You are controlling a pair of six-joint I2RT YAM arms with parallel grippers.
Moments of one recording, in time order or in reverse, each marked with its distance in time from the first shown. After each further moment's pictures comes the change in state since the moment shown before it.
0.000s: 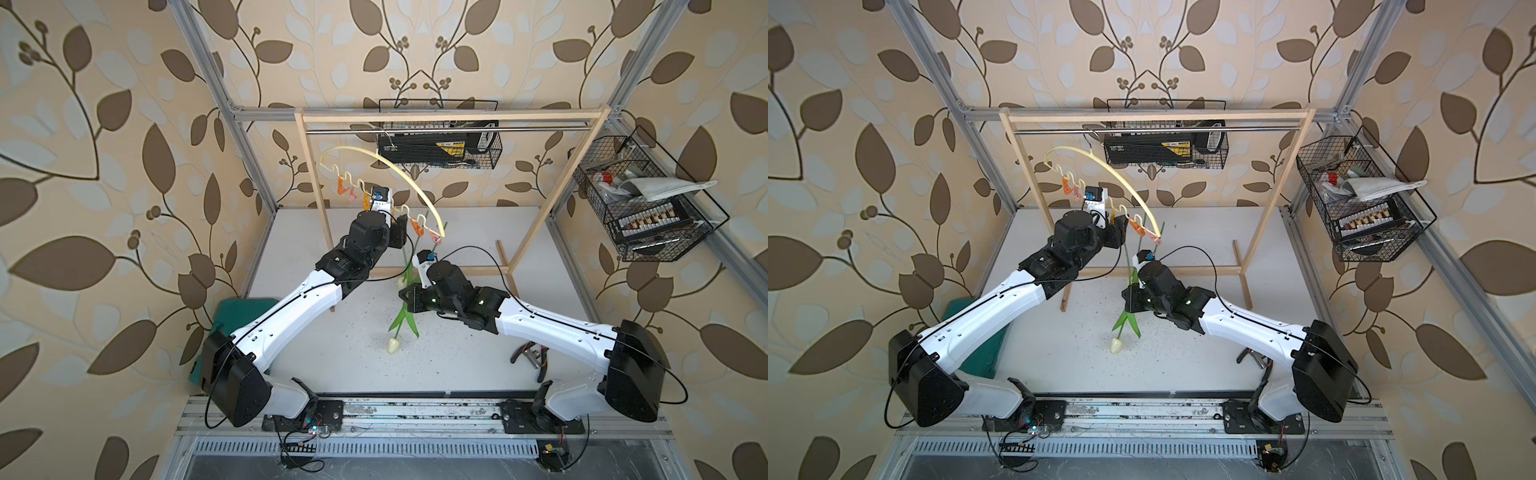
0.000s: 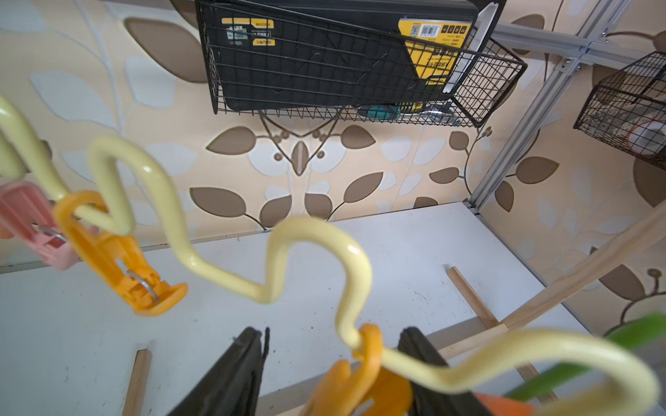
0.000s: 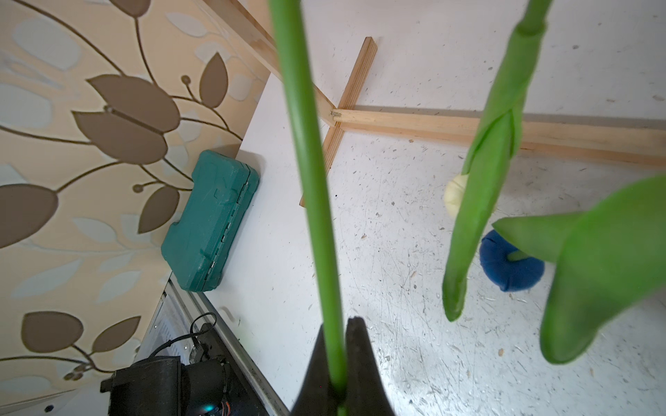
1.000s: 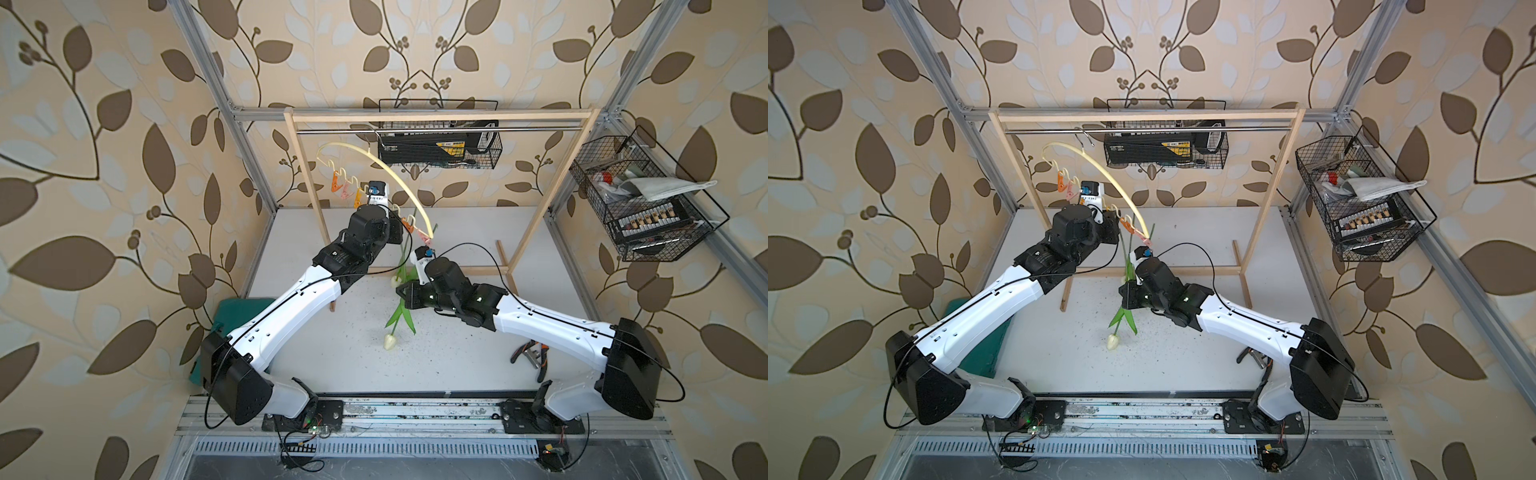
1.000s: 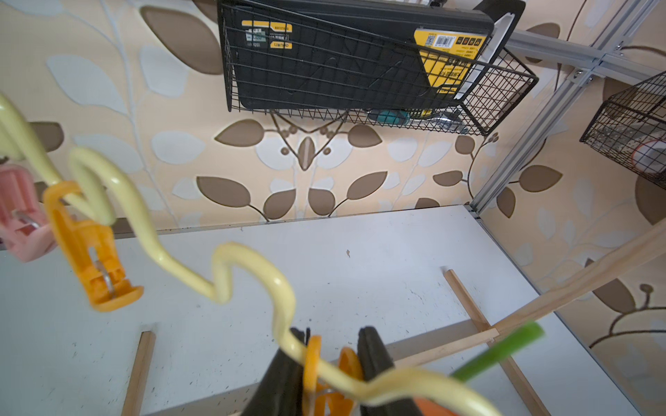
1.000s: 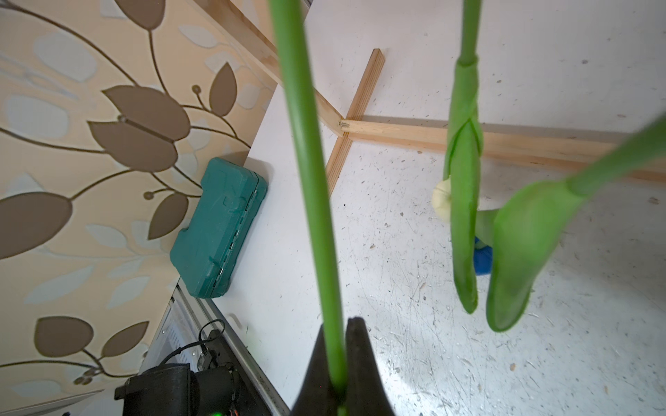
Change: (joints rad) left arm 0.000 0.010 0.091 -0.124 -0.002 -0.065; right arm -0.001 0.021 0.048 0.000 -0.005 0.003
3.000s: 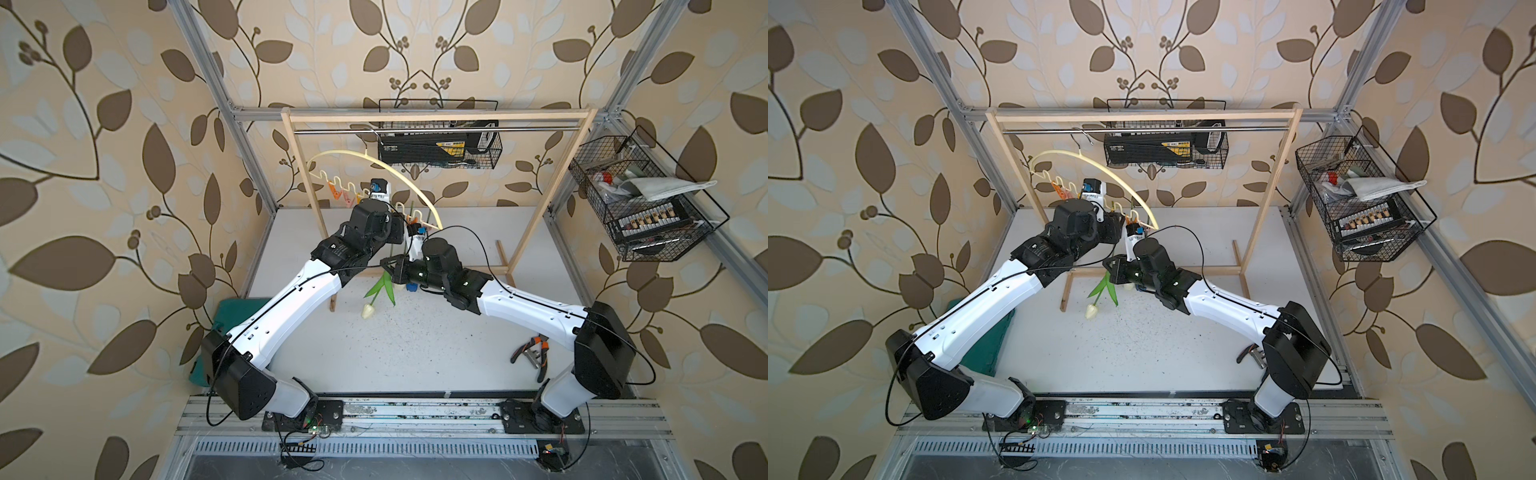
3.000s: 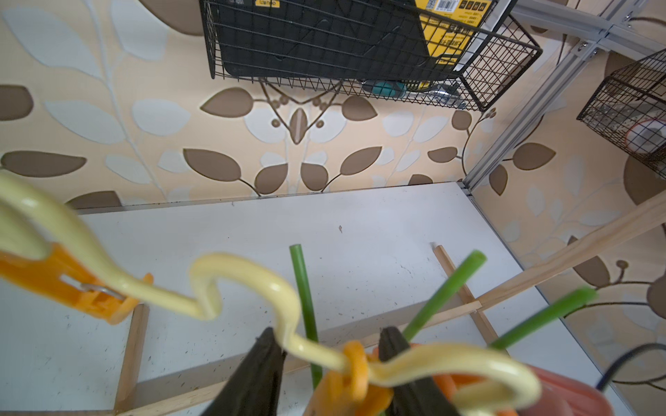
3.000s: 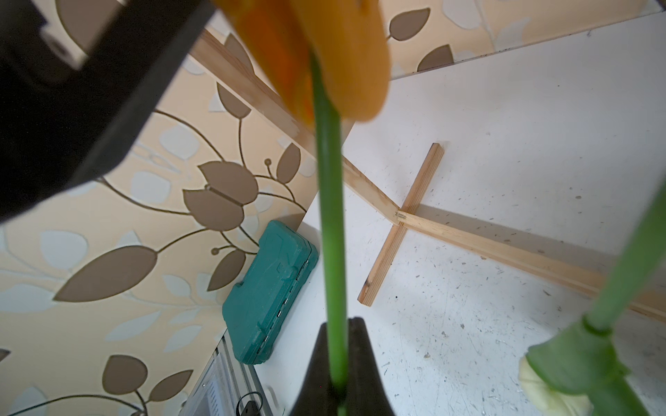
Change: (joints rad) left arm 0.000 0.029 0.100 -0.162 0.050 -0.045; right arm -0.068 0.151 0.111 0.288 -0.101 -0.013
